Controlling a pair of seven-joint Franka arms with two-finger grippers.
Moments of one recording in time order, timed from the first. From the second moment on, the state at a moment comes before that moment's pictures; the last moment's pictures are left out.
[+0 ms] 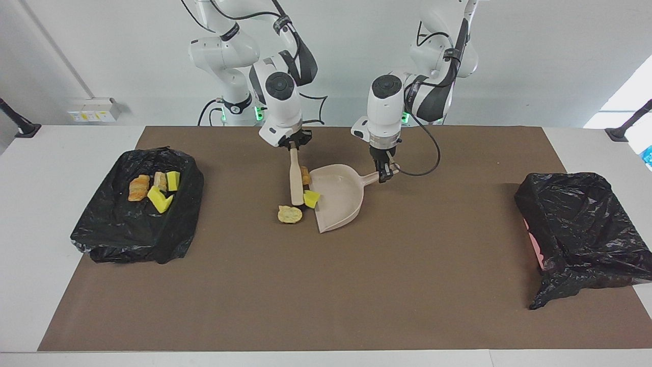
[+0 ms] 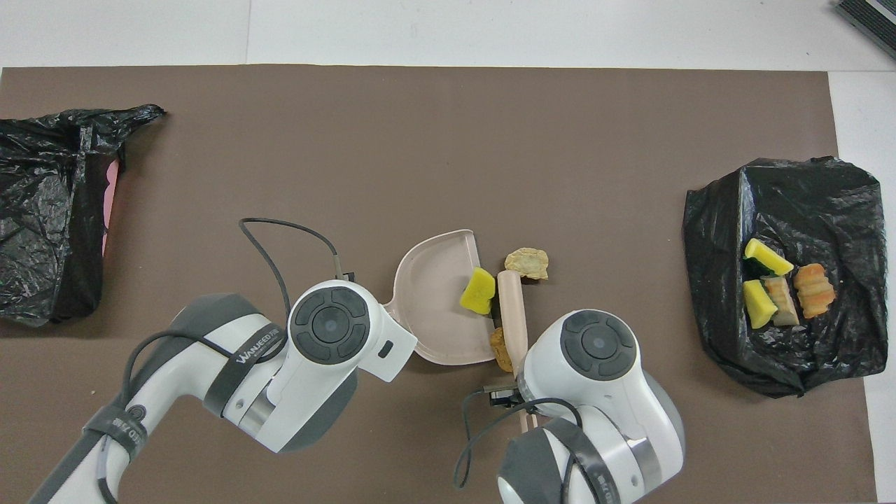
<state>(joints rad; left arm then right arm) -0.68 0.05 0.04 -2.17 0.13 2.21 0.75 0.13 -0.08 0.45 -2.29 0.27 2.00 0.40</state>
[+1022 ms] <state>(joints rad) -0.67 0.05 0.04 -2.22 0.13 2.33 0.75 -0.04 0.01 0.42 -2.03 -0.17 1.78 0.21</state>
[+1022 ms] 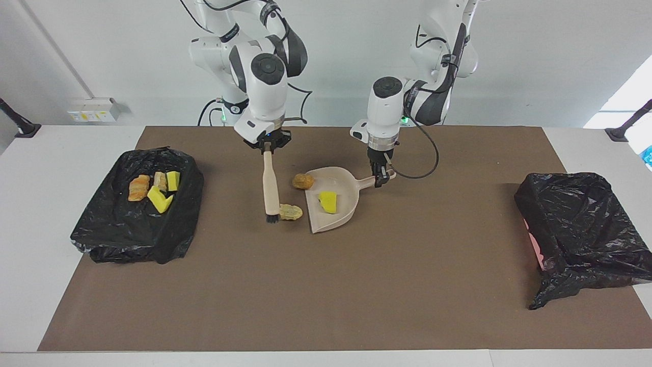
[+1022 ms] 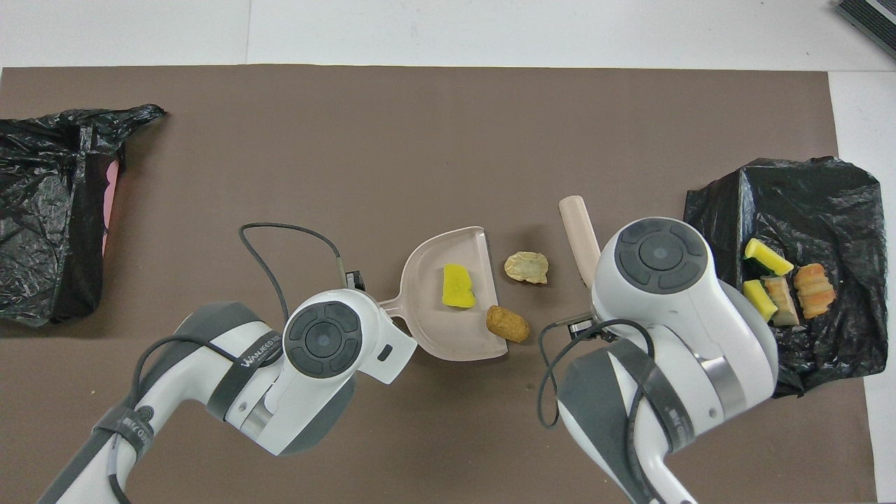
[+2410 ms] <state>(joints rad) -0.62 0.04 0.05 -2.29 0.03 2.44 0.72 0.11 0.09 0.43 -2.01 0.24 1.87 0.40</state>
